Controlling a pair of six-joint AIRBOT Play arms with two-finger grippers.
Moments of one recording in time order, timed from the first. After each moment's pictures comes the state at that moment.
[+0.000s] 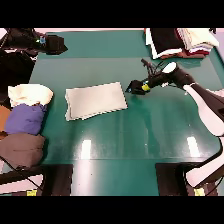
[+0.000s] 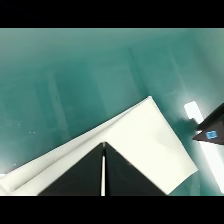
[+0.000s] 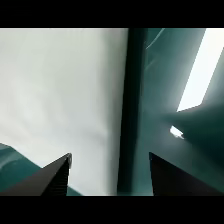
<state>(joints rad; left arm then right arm) -0.15 -1.34 1.72 1.17 -1.09 -1.43 0.18 -1.80 1.44 -0.72 1.12 1.27</state>
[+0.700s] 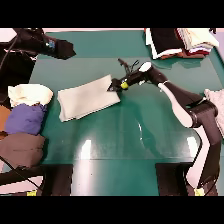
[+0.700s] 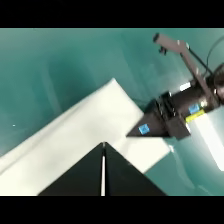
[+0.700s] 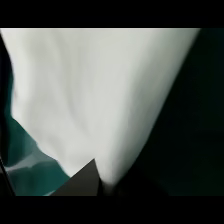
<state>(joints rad) -0.25 -1.35 1.72 1.19 -1.12 -1.43 0.32 -2.03 1.82 -0.58 1.18 1.25</state>
